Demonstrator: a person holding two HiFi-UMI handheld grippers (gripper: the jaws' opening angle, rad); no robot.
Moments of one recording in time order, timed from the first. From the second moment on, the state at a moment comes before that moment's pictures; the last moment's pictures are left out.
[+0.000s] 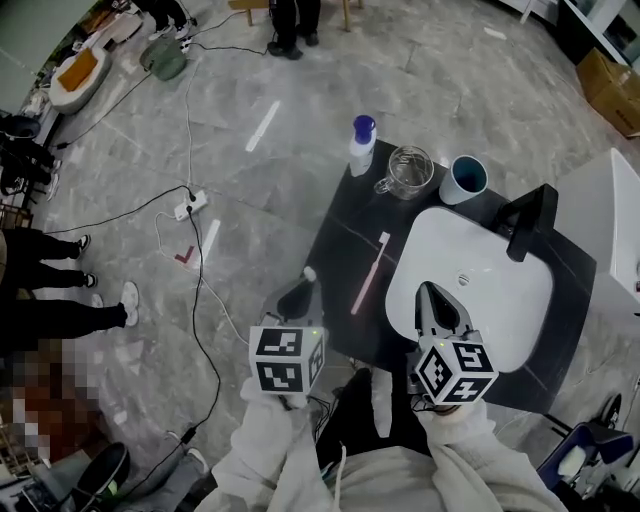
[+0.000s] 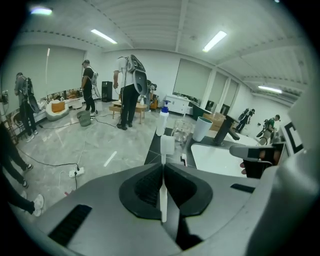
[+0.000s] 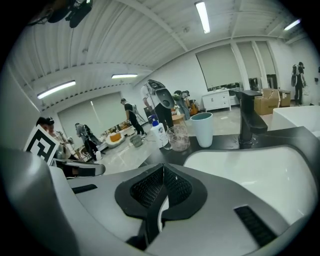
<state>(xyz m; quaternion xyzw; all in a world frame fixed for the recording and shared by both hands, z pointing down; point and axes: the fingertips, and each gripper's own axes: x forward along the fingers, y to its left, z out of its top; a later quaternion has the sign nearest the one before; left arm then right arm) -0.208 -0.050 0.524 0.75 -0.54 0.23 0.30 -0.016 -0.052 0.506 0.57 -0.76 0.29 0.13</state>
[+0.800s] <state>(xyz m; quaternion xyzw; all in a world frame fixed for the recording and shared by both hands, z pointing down) -0.159 -0.109 0.590 0.79 -0.43 0.28 0.34 0.011 -0.074 0.535 0.59 -0.73 0.31 0.15</state>
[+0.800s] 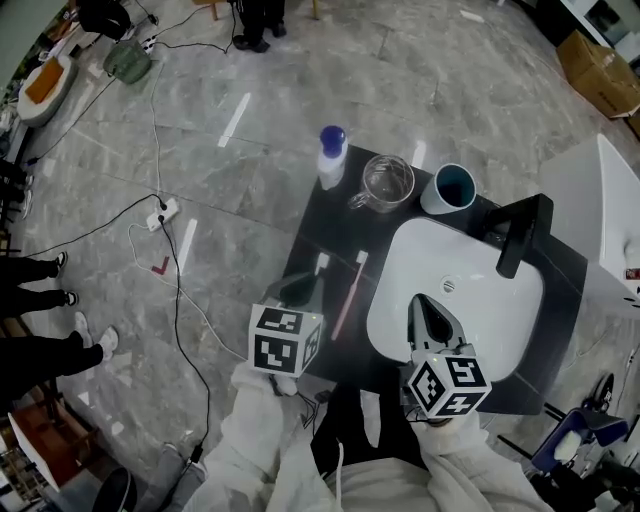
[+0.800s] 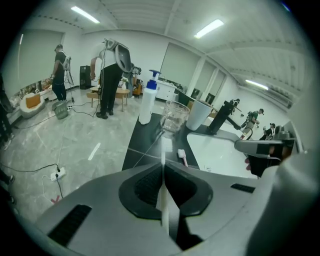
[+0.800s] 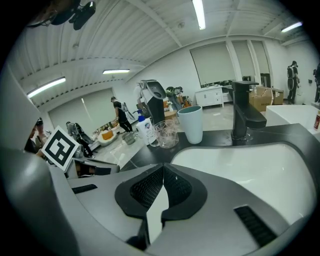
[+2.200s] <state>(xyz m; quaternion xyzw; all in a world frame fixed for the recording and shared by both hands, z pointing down) -0.151 -0.124 0.621 0.75 -0.47 0.31 0.34 0.045 -0.059 0.548 0.61 -0.70 0.33 0.15</state>
